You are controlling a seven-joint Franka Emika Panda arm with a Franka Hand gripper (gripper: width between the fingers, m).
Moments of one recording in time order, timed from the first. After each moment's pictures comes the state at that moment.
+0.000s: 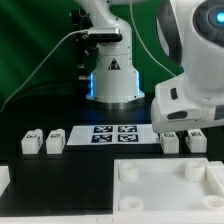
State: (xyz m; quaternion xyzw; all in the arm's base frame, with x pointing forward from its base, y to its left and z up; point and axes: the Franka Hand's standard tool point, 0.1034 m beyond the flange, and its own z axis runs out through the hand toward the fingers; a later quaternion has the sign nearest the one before) arm 0.412 0.163 0.039 -0.92 0.00 0.37 0.08
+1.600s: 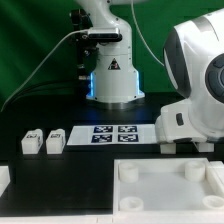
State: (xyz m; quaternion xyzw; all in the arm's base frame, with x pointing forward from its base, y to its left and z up) arm 0.384 0.175 0.011 -0.90 -0.01 0.44 0.08
